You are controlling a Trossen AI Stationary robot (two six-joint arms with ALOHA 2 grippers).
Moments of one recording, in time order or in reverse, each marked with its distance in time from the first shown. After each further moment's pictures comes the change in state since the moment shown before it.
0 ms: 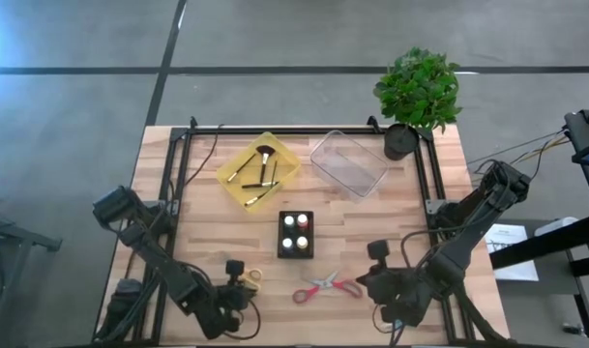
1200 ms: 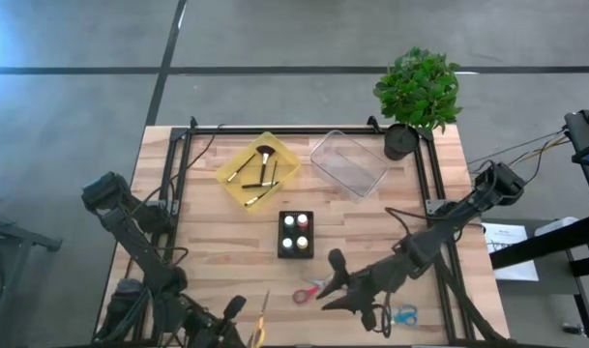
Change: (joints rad) left arm -0.069 -0.161 0.003 0.851 0.303 0.791; right arm -0.211 0.036 -0.143 0.919 -0.397 -0.638
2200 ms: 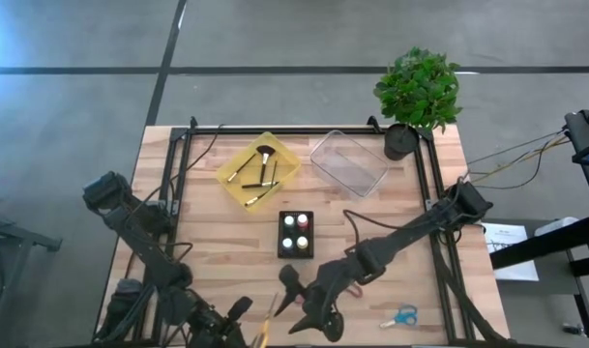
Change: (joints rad) left arm 0.053 0.000 0.003 0.021 0.144 0.087; right arm -0.129 0.349 0.422 -0.062 -0.353 -0.105
